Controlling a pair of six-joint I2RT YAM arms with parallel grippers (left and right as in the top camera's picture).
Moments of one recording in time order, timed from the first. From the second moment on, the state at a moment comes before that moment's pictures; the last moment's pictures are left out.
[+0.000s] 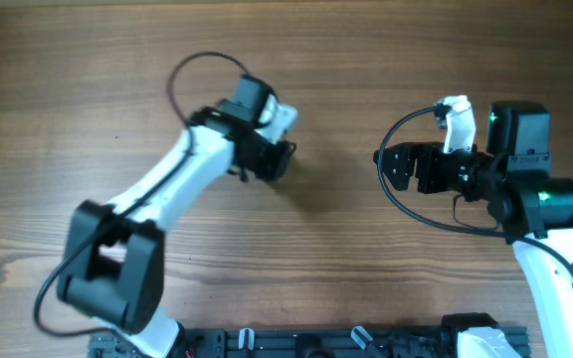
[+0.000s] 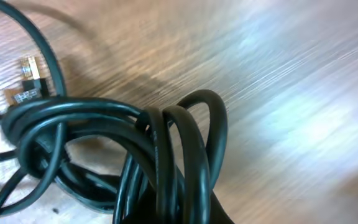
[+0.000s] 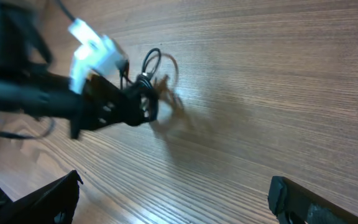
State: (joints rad) left arm -0.40 1.77 1.24 -0.72 0.34 0.02; right arm 0.05 1.12 1.05 -0.83 -0.56 0.13
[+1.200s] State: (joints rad) left arm -0.08 1.71 1.27 -0.59 1.46 -0.57; right arm 0.40 1.34 1.04 -0.32 -0.64 0.64
